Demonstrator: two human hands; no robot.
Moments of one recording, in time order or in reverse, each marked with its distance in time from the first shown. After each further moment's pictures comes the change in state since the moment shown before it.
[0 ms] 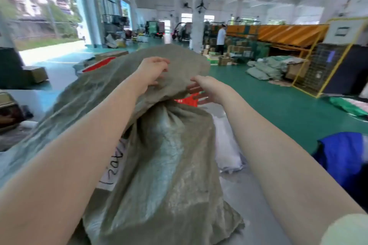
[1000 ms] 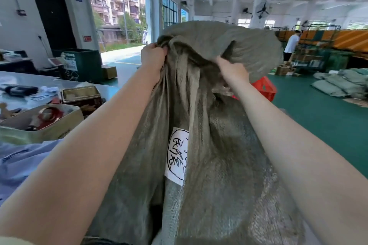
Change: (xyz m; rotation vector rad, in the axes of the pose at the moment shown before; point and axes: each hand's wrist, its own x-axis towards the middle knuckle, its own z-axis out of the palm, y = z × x) left_hand 0.020 -0.025 -0.160 -0.345 0.506 0.074; right_hand 0.037 -0.083 0.118 -0.145 0.341 -0.217
